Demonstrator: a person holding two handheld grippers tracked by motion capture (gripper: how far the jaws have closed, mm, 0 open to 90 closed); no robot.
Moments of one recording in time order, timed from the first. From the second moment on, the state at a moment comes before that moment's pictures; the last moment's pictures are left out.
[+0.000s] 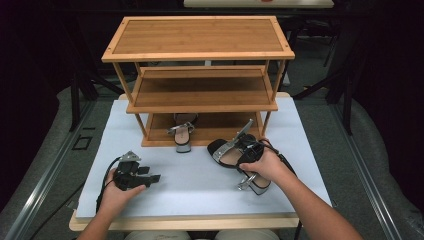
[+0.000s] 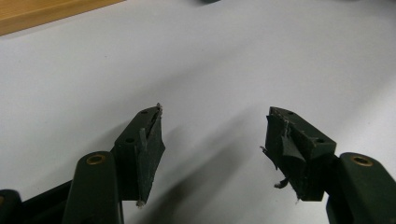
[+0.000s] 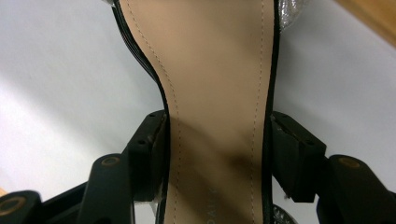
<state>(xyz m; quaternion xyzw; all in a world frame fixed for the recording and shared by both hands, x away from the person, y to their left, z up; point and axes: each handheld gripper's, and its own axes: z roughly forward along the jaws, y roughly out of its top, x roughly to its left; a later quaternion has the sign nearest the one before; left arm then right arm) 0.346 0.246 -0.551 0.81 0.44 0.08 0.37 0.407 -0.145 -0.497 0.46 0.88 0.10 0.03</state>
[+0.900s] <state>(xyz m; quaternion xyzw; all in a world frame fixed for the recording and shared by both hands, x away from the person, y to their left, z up) 0.347 0.246 -0.551 0.81 0.44 0.07 0.37 0.445 -0.119 -0.503 0.51 0.85 0.11 0.05</state>
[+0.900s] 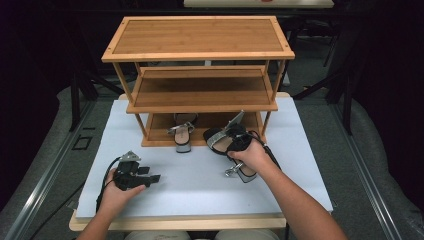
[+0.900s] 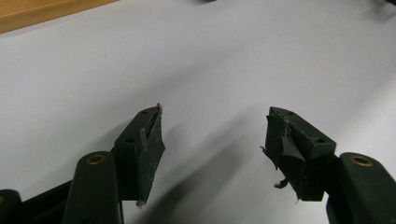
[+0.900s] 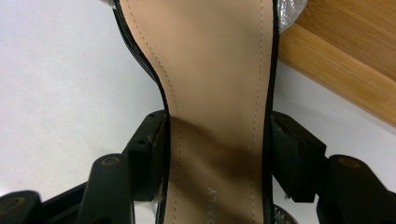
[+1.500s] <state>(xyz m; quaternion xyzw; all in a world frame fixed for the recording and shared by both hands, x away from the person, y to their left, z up) 0.347 0.244 -0.552 0.82 0.43 0.07 0.37 0.433 -0.126 -0.482 0.50 0.85 0.16 0.05</state>
